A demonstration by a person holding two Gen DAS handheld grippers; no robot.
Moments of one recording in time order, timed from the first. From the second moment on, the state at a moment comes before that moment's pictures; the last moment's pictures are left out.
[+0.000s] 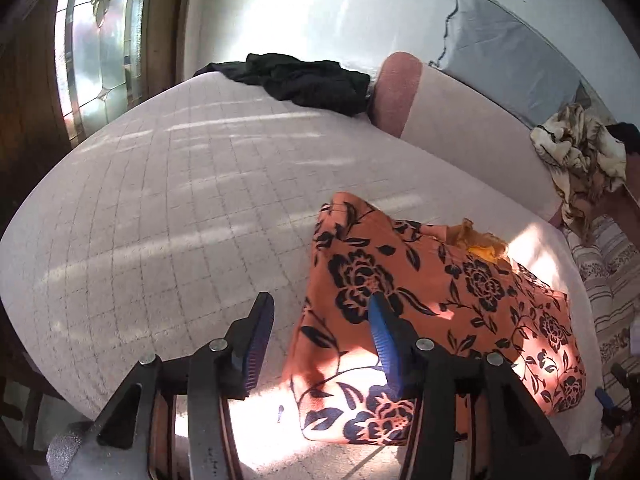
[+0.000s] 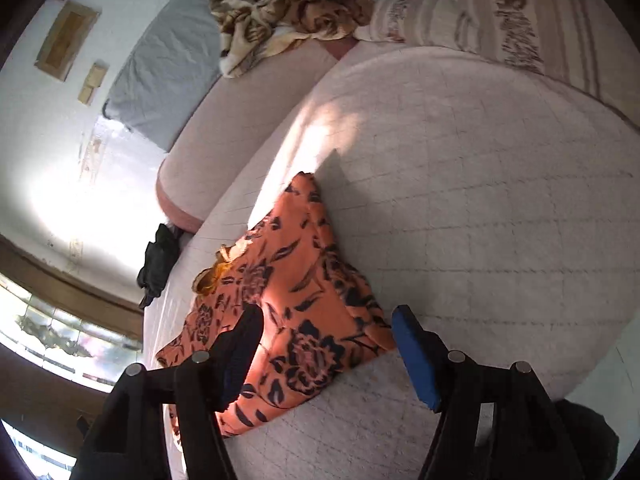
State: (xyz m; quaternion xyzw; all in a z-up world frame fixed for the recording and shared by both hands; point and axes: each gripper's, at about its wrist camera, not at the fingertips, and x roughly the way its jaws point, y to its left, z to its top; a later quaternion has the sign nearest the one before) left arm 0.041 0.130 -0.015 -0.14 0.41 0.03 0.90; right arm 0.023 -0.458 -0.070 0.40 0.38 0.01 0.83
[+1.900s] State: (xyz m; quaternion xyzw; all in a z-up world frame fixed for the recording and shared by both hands) left arm 0.070 0.072 -0.055 -0.04 0.44 0.03 0.89; right arm 0.137 -0.394 -0.098 0.35 0.43 0.14 0.82
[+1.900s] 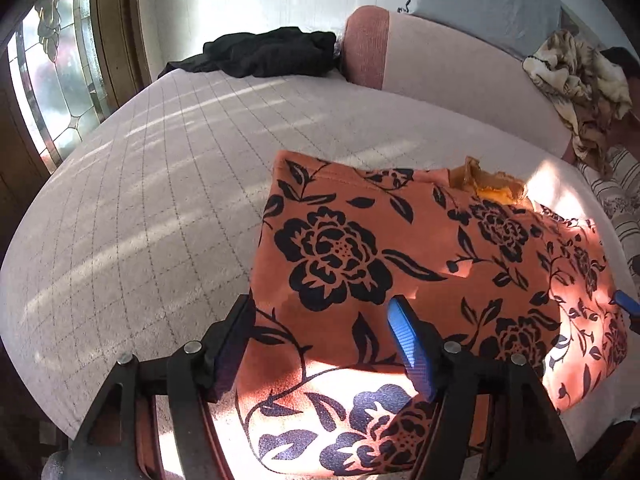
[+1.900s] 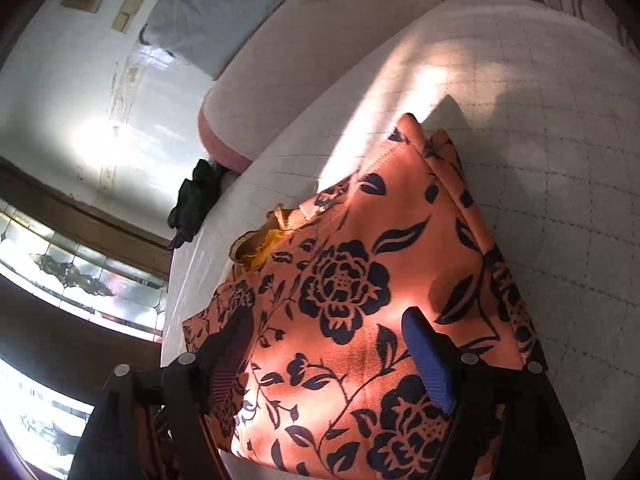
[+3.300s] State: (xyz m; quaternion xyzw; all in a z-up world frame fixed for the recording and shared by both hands) left arm 0.061 0.018 -0.061 -0.03 0.45 -0.03 0.89; right arm 0.014 -0.420 -0.124 0.46 0.41 0.03 0.79
